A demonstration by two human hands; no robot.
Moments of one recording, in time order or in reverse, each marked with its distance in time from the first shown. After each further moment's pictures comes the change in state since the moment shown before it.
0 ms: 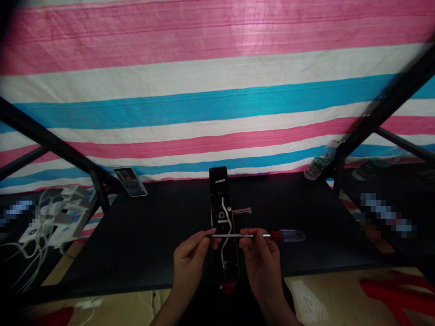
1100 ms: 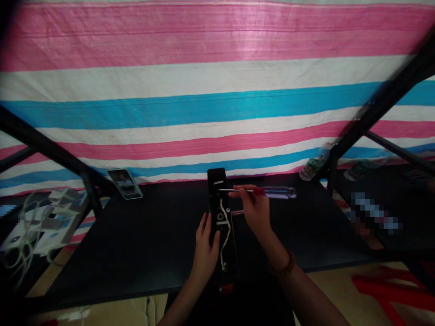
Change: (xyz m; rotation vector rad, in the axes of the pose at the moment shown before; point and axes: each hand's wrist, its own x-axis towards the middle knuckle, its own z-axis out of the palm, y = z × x) left_hand 0.003 -0.120 0.013 0.456 0.050 0.001; right_hand 0.090 -0.020 0.058 -0.751 -0.397 -0.644
